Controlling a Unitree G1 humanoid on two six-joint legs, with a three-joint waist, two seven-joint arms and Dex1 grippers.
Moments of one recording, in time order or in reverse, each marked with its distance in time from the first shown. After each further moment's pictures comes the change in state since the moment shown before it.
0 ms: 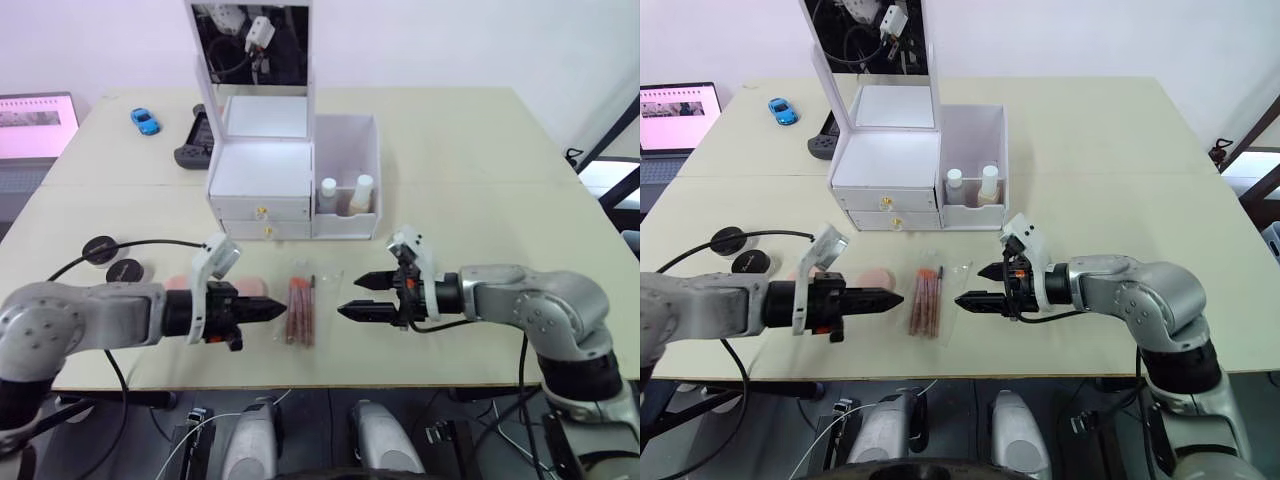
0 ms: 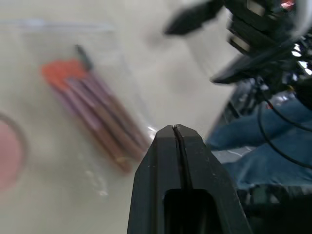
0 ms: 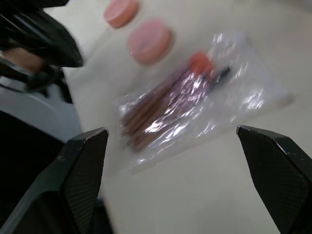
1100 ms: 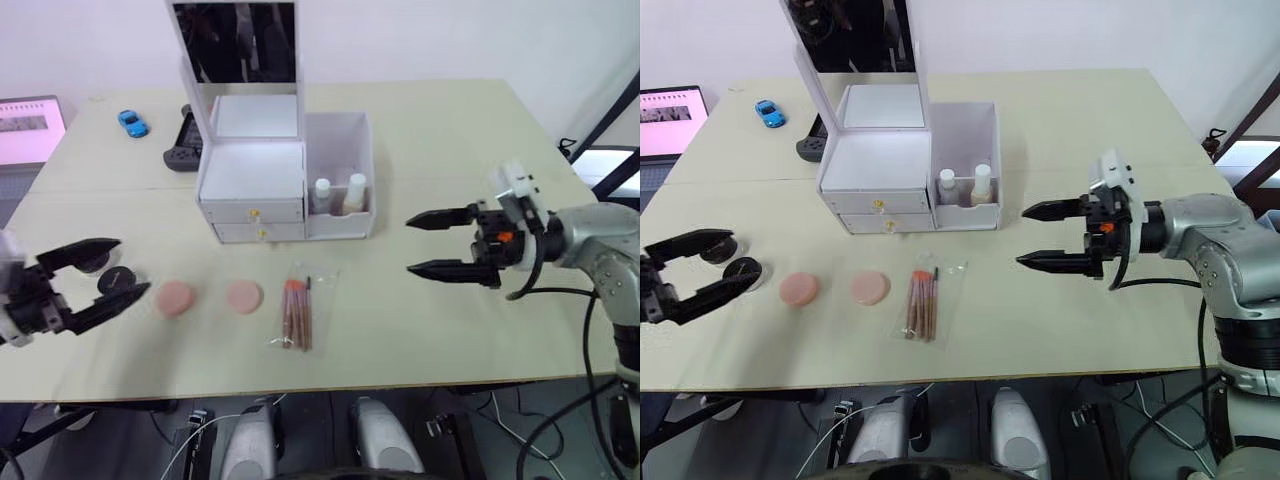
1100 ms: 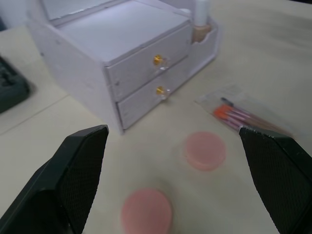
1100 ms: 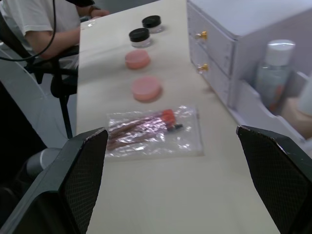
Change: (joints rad) left arm 0.570 0.029 0.725 0.053 0.807 -0.704 -1.019; right arm -0.006 -0.370 -0.049 0.052 -0.200 -0.690 0.618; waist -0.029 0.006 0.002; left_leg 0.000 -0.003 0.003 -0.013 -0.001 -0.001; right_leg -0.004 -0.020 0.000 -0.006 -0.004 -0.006
